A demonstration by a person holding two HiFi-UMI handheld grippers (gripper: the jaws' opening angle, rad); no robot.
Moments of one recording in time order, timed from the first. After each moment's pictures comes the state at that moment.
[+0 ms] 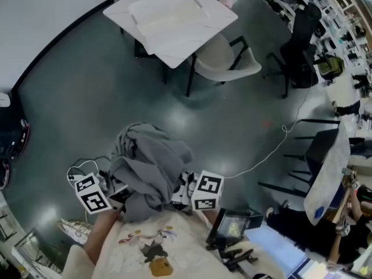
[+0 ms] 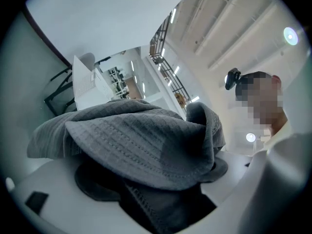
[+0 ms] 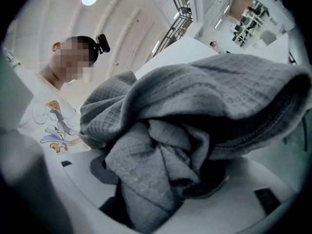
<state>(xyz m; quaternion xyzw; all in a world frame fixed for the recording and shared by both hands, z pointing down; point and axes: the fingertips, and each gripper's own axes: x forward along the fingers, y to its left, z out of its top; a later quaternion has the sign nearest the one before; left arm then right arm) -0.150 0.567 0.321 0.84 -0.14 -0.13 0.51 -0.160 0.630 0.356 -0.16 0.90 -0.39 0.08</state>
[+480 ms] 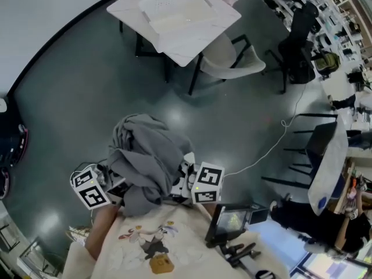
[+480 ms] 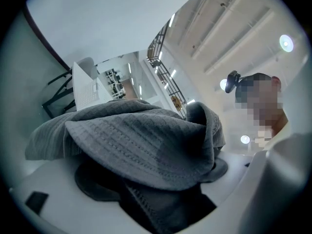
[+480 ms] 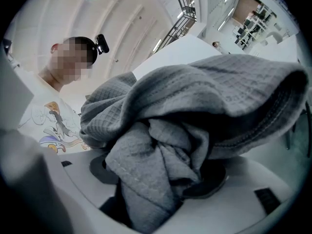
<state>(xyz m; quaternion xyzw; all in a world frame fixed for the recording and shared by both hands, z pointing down) -0.233 0.514 0.334 0.84 -0.13 -0.16 0.50 -0.242 0.576 0.370 -0.18 0.91 -0.38 0.07</state>
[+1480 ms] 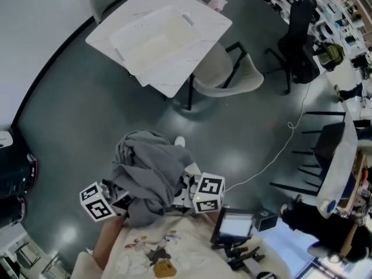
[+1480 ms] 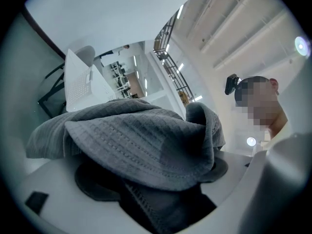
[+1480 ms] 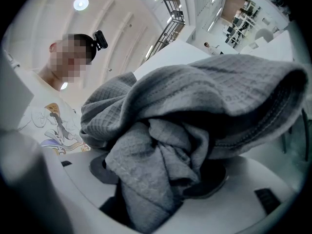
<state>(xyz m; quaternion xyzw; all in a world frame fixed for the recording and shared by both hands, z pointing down) -0.132 0.382 0.345 0.83 -0.13 -0.12 0.53 -0.144 0.445 0.376 -0.19 0.89 -0.41 0.10</state>
